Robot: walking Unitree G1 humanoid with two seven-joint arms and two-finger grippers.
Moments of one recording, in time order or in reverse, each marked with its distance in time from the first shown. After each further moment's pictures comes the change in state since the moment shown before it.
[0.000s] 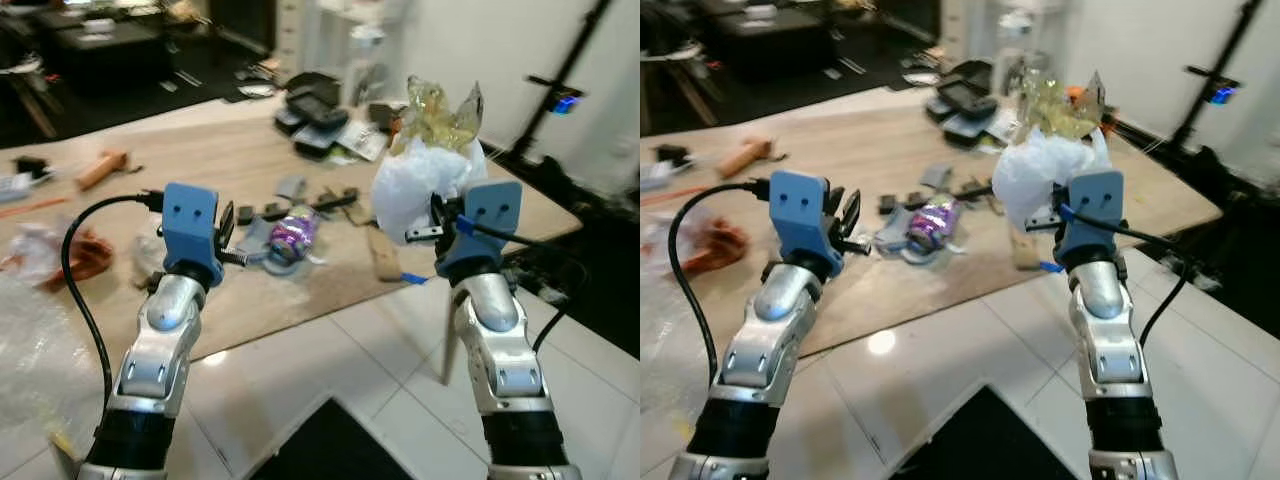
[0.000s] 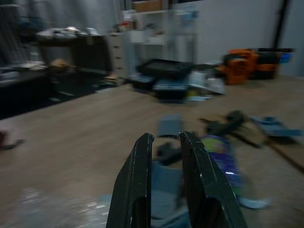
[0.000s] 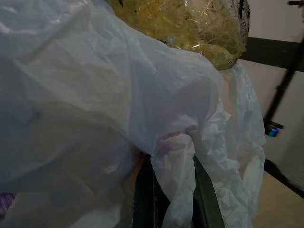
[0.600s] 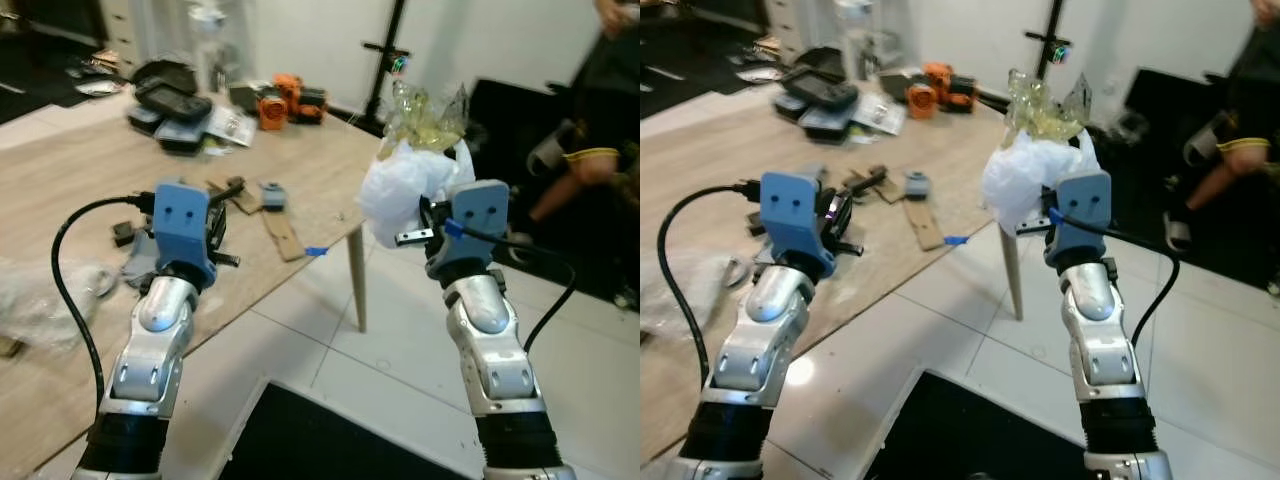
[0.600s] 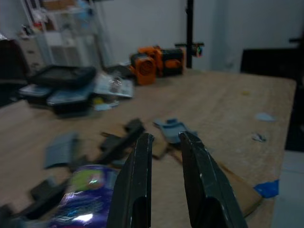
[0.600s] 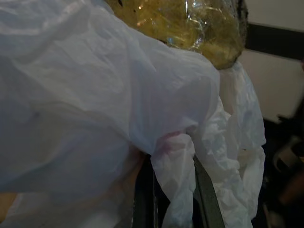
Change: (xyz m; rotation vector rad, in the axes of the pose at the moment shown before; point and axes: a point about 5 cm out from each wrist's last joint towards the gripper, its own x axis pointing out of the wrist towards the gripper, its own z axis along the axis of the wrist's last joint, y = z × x) left arm -0.004 0.011 -0.002 0.008 0.007 0.035; right arm 0.000 0.009 0.000 0.010 -0.001 0.029
